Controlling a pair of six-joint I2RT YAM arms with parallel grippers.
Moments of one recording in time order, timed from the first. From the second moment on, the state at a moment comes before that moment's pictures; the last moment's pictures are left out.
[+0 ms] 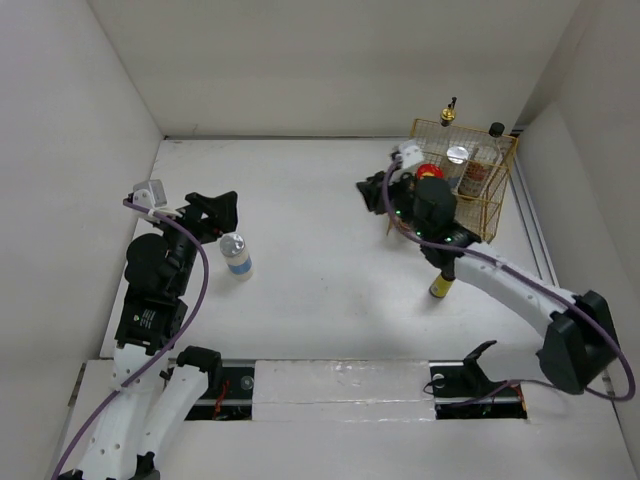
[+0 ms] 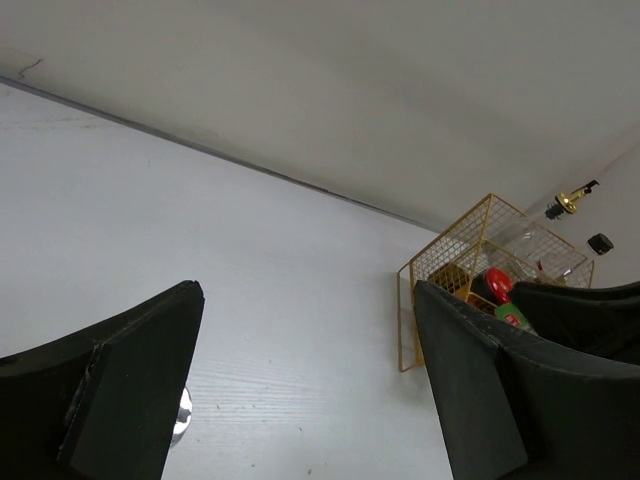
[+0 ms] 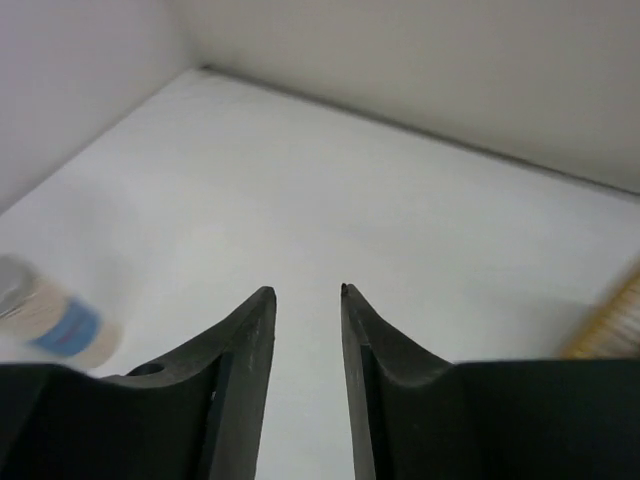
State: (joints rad) left arm -0.23 0.58 0.83 -0.21 -0.08 -0.54; right arm 0.52 1.25 0.91 0.32 0.03 0.14
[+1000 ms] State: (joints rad) left arm -0.23 0.52 0.83 -0.23 -0.19 -0.56; right arm 0.96 2.23 1.62 0.38 -0.51 0.02
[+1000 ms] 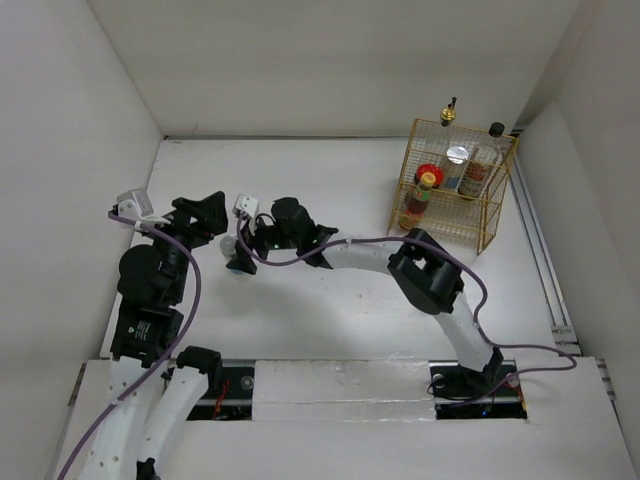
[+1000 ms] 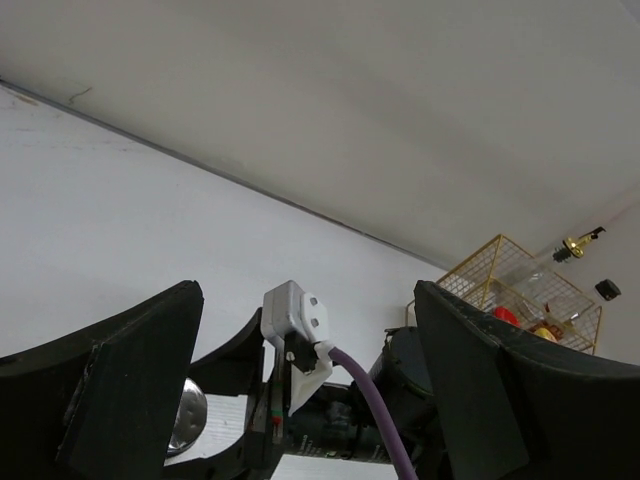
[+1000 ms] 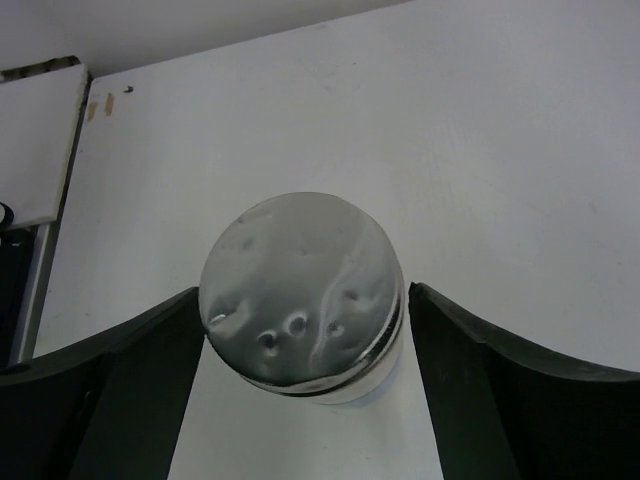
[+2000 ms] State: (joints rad) left arm -0.23 0.54 0.83 -0.23 -0.15 -0.56; right arm 0.48 0.99 0.80 0.43 -0.01 0.15
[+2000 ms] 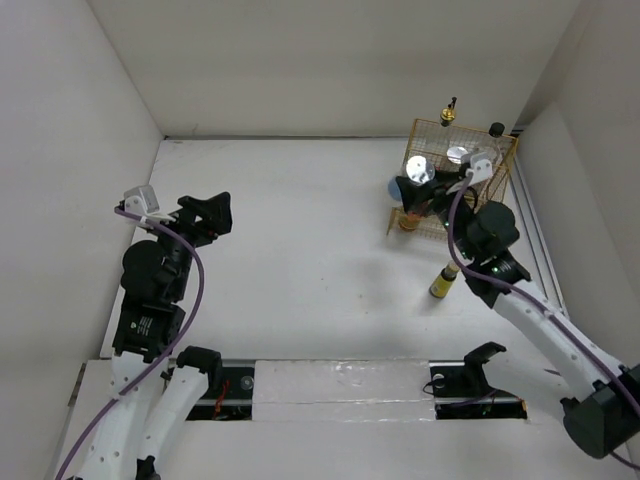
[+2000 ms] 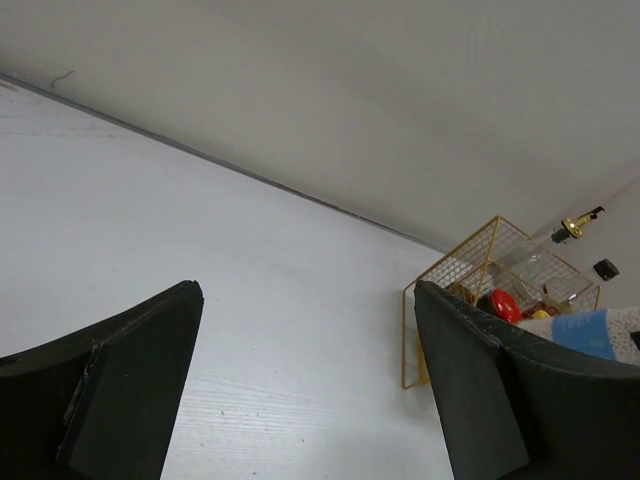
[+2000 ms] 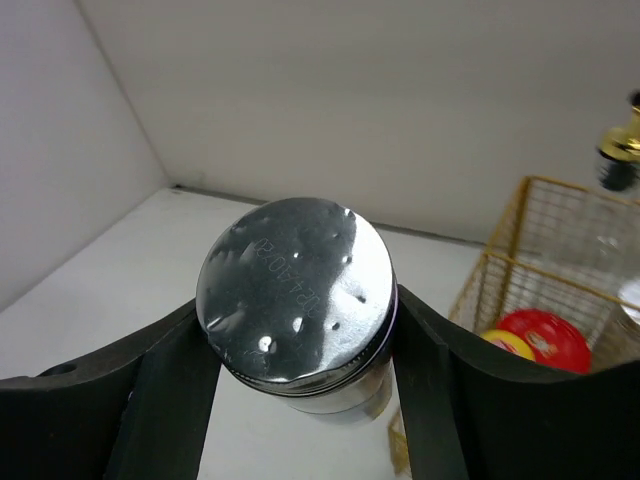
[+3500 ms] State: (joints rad) left arm -0.23 0.59 0.83 -0.22 -0.10 -0.56; right arm 0.11 1.18 0.69 0.34 0.18 0.24
